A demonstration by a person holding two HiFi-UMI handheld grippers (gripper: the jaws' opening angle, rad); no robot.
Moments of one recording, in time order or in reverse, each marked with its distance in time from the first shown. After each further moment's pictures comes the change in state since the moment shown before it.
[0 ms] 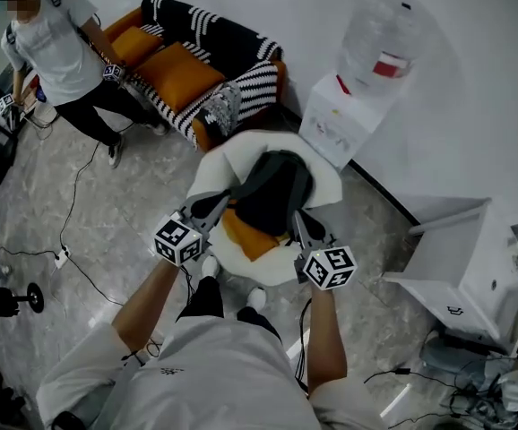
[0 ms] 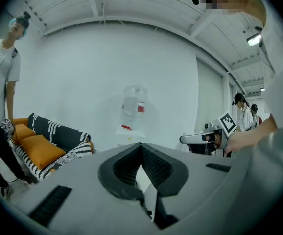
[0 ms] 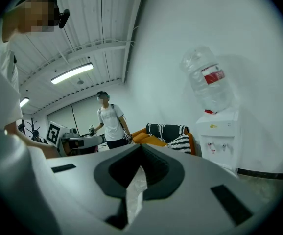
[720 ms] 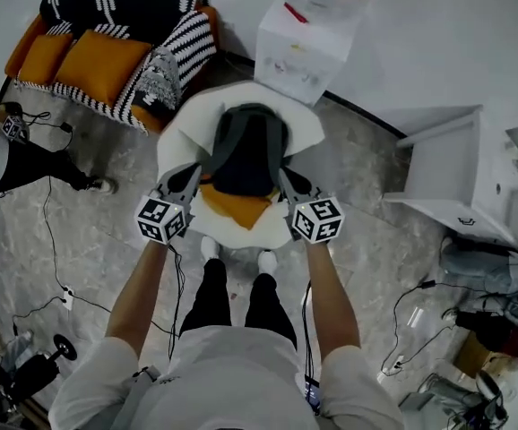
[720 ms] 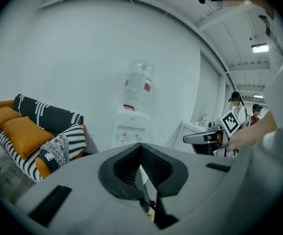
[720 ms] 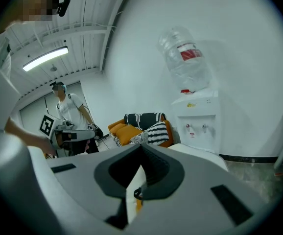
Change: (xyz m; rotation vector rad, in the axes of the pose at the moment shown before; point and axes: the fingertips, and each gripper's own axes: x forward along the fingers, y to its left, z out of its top) left arm 0.096 0.101 -0.101 -0.052 0.143 -0.134; right arm 0.073 -0.094 -0.099 0.060 0.098 -0.265
